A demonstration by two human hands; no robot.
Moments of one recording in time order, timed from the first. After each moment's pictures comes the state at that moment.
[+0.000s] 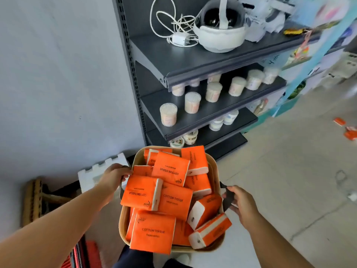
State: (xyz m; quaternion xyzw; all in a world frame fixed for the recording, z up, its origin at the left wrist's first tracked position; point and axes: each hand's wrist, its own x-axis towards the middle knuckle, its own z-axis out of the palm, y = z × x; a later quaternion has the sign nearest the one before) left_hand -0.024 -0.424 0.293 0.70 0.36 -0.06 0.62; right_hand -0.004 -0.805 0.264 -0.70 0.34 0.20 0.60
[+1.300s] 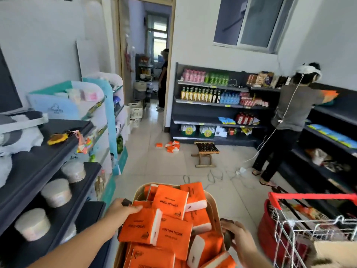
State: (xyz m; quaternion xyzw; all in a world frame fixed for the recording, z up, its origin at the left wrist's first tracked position) left_hand 0.322 -0.931 0.416 0.76 -0.17 -0.36 0.51; right_hand 0.019 -1.110 0.403 -0.49 0.51 -0.29 0.64
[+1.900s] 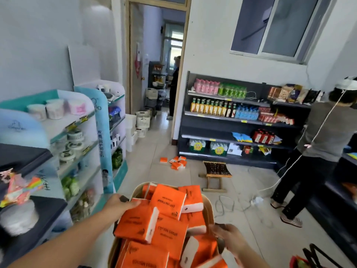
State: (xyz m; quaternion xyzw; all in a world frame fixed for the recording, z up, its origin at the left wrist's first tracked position) left_hand 0.455 -1.203 0.440 0.78 -0.16 -0.32 0.51; right_hand 0.167 -1.424 0.394 -0.63 0.47 -0.12 0.60
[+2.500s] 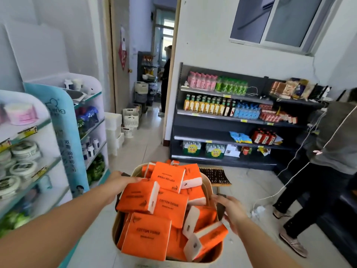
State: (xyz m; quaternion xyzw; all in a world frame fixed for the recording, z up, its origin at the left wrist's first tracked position) left_hand 0.645 -1.470 0.455 0.77 -0.17 -0.31 0.53; right_hand 0.351 -1.664 0.435 -0.56 0.48 -0.23 0.64
